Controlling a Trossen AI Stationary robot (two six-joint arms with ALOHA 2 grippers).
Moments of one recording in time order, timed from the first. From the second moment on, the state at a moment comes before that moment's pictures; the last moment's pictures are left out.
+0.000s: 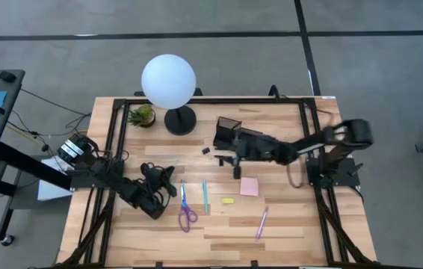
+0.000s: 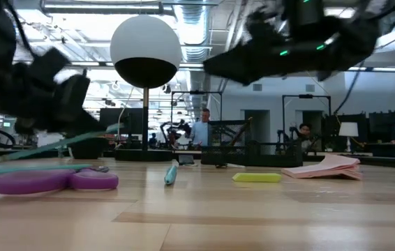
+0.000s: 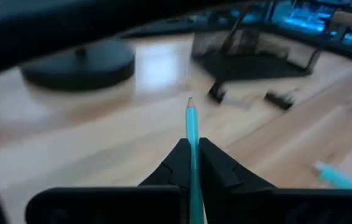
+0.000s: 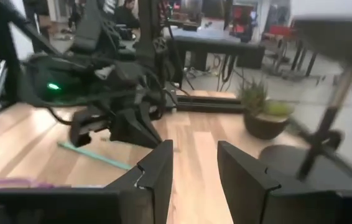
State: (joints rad) left arm -0.60 1.69 0.48 0.04 -1.31 -1.32; right arm -0.04 1.67 0.62 0.96 0.00 -0.10
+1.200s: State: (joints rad) left arm -0.62 1.66 0.58 0.20 -0.64 -0.98; right arm -0.05 2.00 0.95 0.97 -0.14 -0.18
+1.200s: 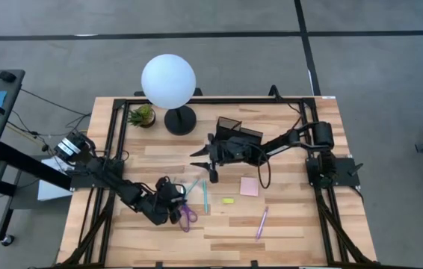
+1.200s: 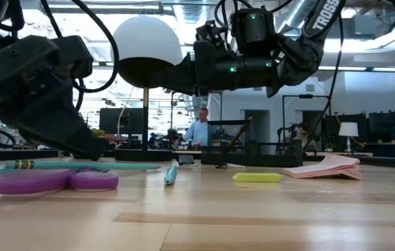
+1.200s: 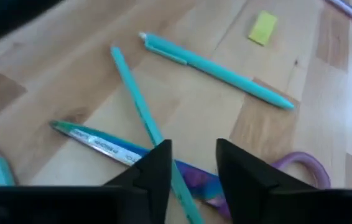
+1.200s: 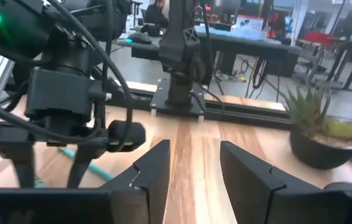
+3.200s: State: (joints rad) left arm -0.65 1.04 0.58 -0.41 -0.66 -1.01; right arm -0.14 2.41 1.65 0.16 -0.73 -0.55
